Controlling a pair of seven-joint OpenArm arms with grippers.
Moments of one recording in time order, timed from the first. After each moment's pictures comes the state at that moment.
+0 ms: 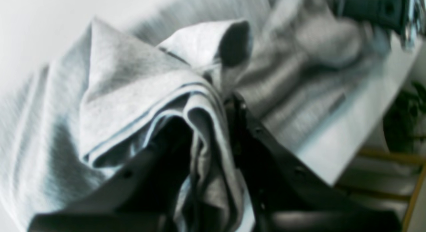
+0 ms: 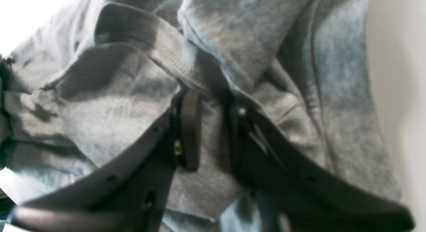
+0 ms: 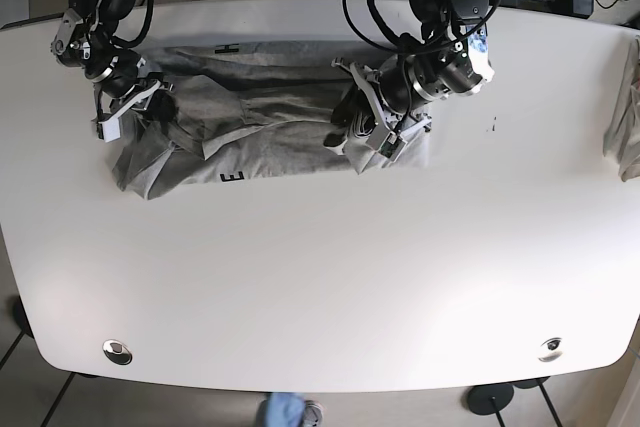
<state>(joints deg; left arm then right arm) 9.6 8.6 -6.6 103.9 -20.3 -39.7 56.8 -9.5 8.6 32.5 85.7 35.2 31.9 -52.9</state>
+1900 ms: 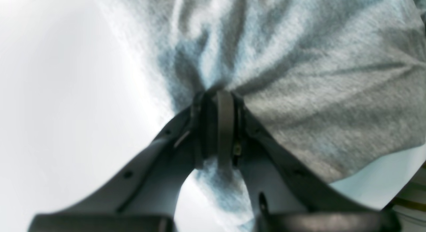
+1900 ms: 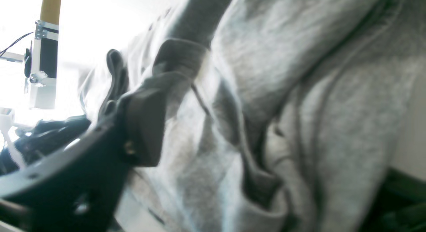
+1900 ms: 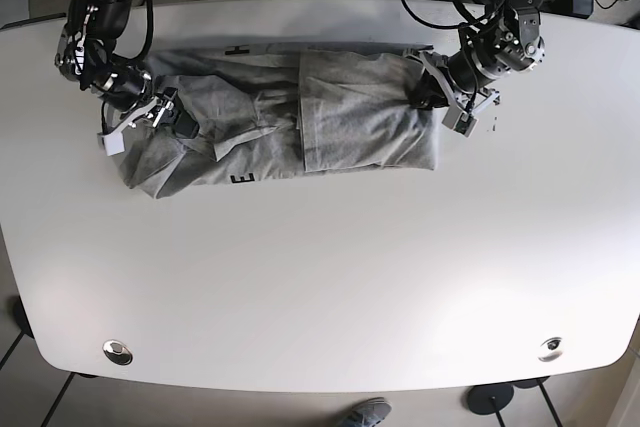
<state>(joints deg) 15.6 -8.0 -10.9 96.4 -21.7 -33.5 43.9 -4.8 12.2 28.4 76.2 53.5 31.5 -57.8</state>
